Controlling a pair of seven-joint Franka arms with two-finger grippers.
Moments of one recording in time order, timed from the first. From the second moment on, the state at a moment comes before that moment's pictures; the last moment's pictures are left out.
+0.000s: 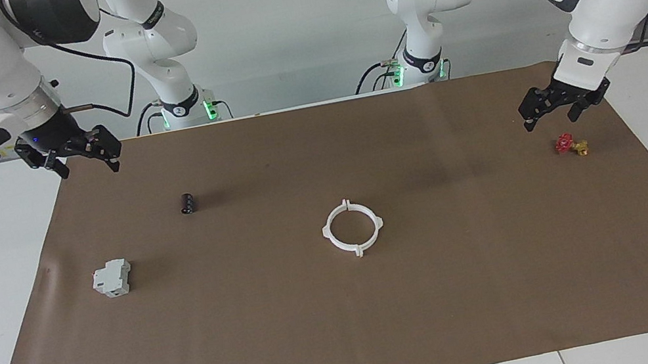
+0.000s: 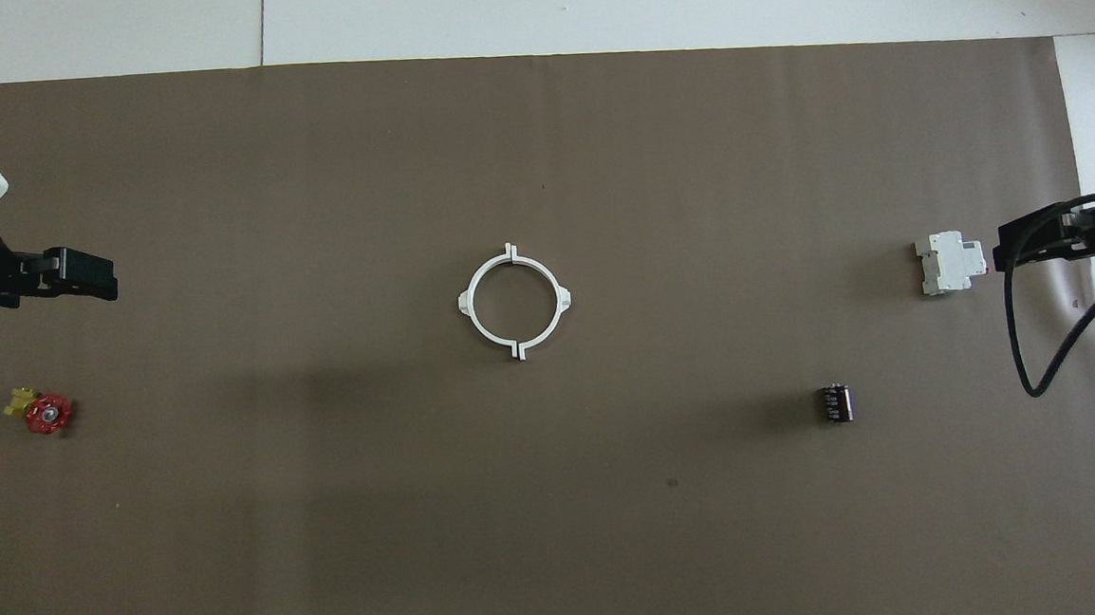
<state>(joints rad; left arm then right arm) -0.13 0.05 0.13 -1.73 0.00 1.78 0.04 0.05 0.00 -0.09 -1.61 -0.02 1.55 0.03</state>
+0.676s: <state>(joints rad) -0.14 0.04 0.13 -1.73 0.00 1.78 0.04 0.05 0.00 -0.09 -1.61 -0.02 1.55 0.03</state>
